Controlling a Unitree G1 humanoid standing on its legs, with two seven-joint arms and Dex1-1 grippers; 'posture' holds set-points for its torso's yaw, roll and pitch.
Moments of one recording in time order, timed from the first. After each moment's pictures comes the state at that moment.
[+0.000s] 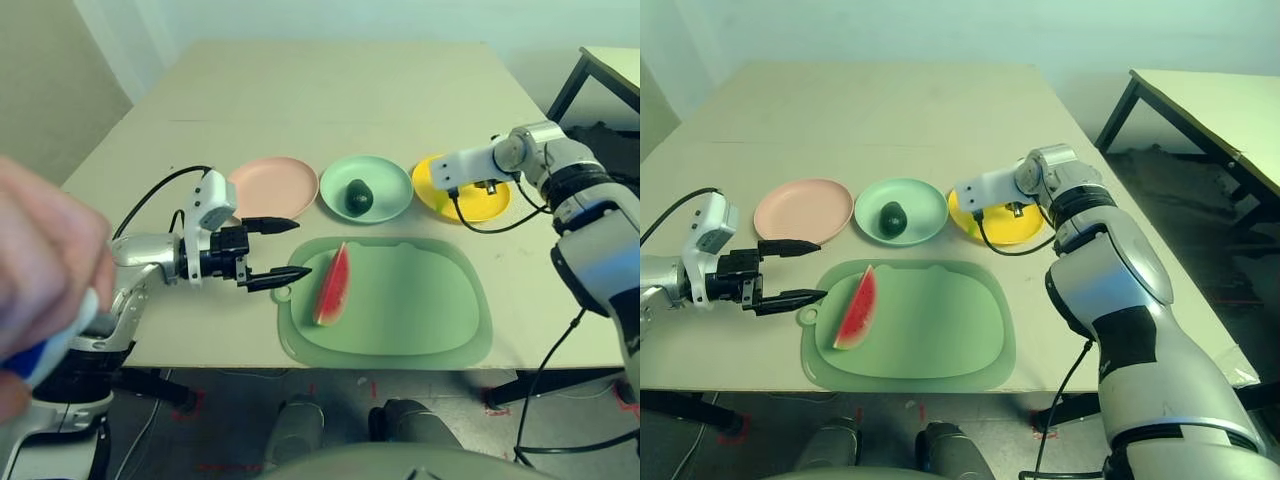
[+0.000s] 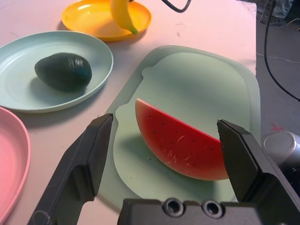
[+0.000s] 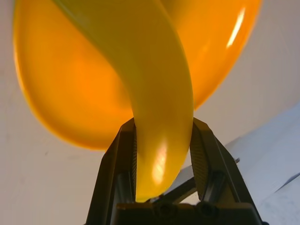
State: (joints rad) left arm -0.23 0.81 0.05 -0.20 -0.54 0.46 -1.16; right arm -1.30 -0.51 0.71 1.37 -0.79 -0.24 0.76
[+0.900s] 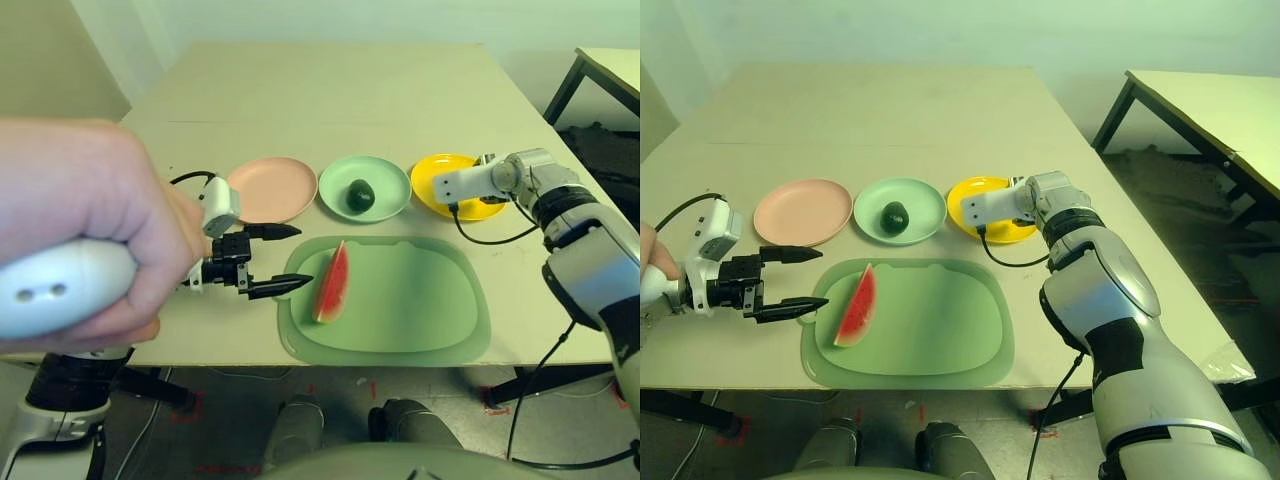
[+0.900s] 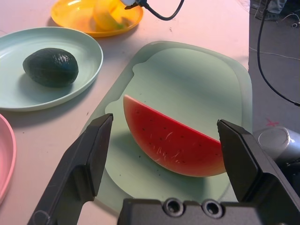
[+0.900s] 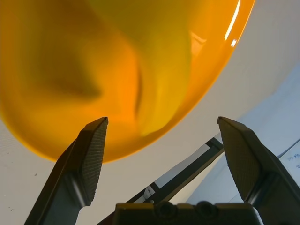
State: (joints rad) left arm -0.20 0.81 0.04 -0.24 -0.54 0.46 -1.16; right arm -1.24 -0.48 0.71 1.38 -0.80 -0.19 0.58
